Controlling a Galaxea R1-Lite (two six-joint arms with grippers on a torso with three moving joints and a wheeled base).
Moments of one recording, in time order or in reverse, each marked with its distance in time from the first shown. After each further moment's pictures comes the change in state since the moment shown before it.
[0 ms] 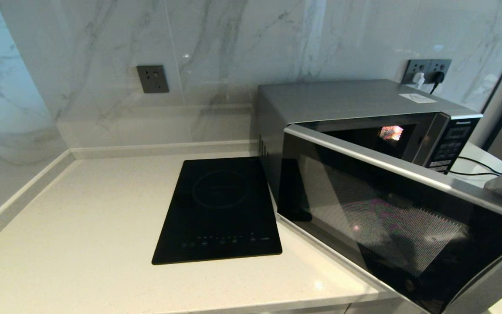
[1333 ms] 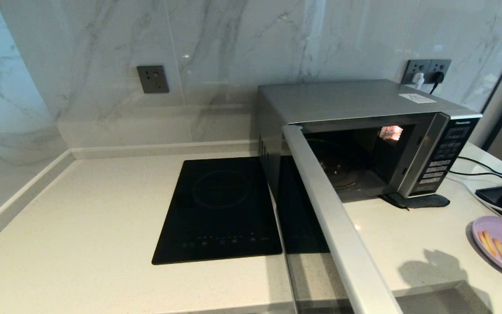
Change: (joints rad) left arm 0.000 0.000 0.000 0.000 0.000 0.000; right arm -0.282 -0.143 0.423 -0.366 -0.378 -0.342
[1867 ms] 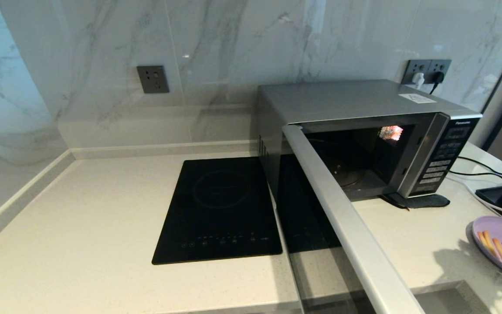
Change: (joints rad) left arm 0.000 0.000 0.000 0.000 0.000 0.000; right arm -0.355 0.125 0.046 -0.348 0.108 -0.069
